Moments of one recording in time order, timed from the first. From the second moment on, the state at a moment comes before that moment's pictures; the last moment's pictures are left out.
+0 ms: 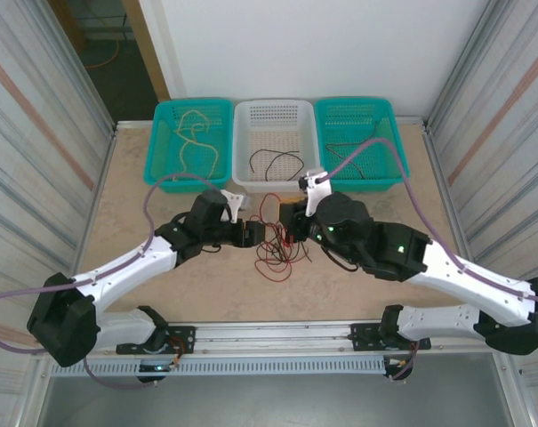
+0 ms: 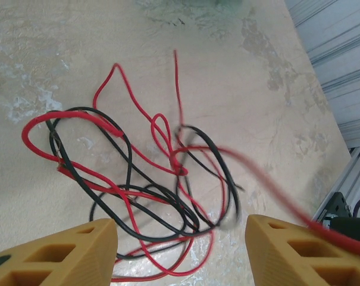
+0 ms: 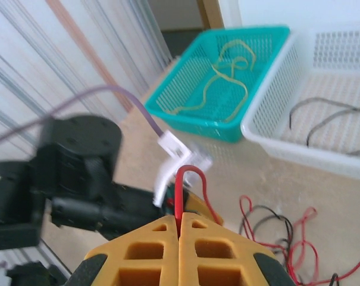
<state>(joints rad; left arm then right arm) -0.68 1.22 0.76 -0.21 0.32 -0.52 1.18 1.06 1.28 -0.57 0.42 0.56</state>
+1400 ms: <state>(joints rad) -0.61 1.04 0.95 -0.29 0.45 -0.47 0.94 1.09 1.67 -0.46 0.21 0.33</state>
